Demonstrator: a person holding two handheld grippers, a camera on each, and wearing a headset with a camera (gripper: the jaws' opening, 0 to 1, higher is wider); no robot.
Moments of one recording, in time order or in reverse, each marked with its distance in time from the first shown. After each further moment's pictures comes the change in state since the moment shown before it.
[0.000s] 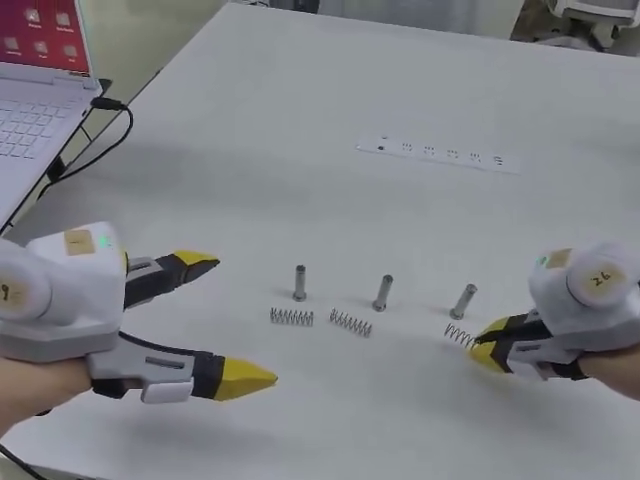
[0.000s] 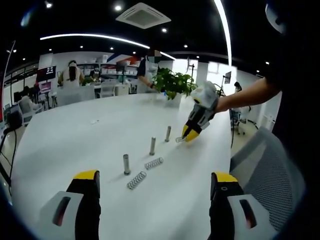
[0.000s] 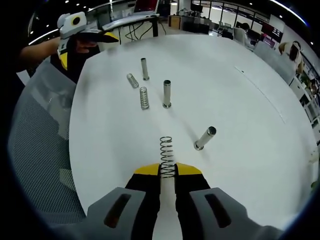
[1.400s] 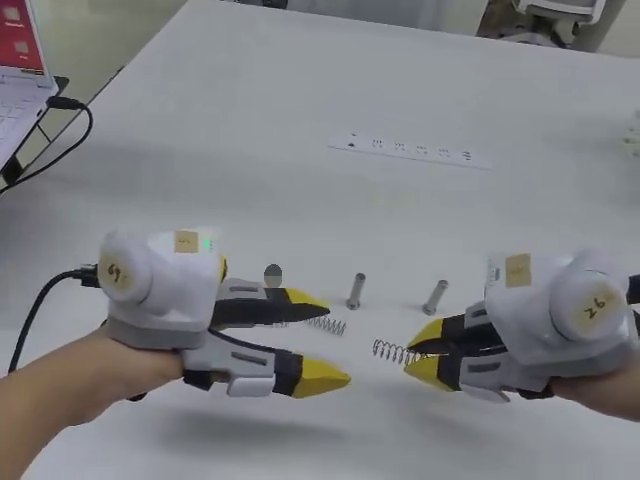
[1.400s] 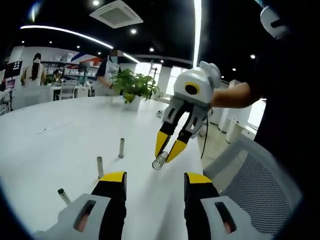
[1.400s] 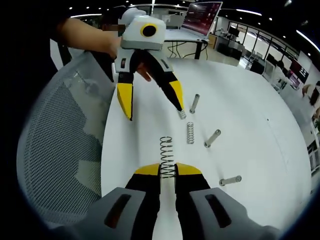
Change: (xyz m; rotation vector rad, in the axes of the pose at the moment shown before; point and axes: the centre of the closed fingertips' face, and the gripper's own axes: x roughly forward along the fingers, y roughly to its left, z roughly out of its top) left arm 0.085 -0.075 0.023 0.016 -0.036 -0.382; right arm -0.024 0.076 0.052 -0.282 -0.104 0.136
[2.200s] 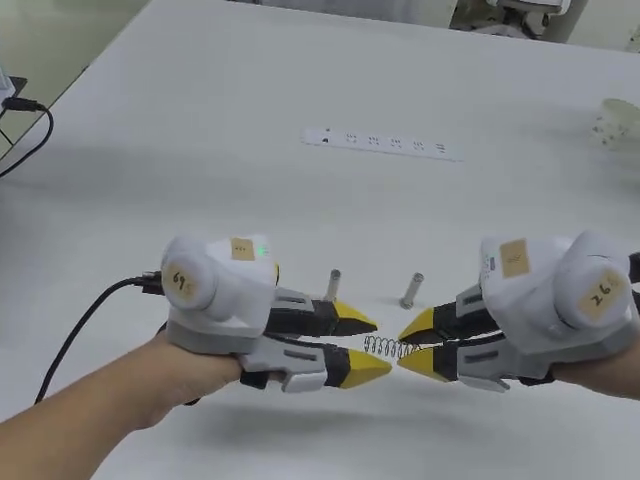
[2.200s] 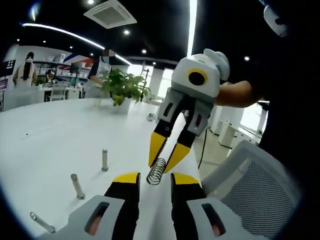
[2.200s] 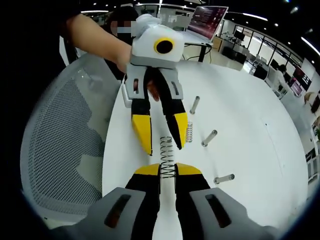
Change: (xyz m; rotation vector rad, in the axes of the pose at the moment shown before) left arm 0.050 -0.012 0.009 -0.008 -0.036 -0.081; right arm -0.019 -0.004 -0.003 -0.047 -0.006 0.012
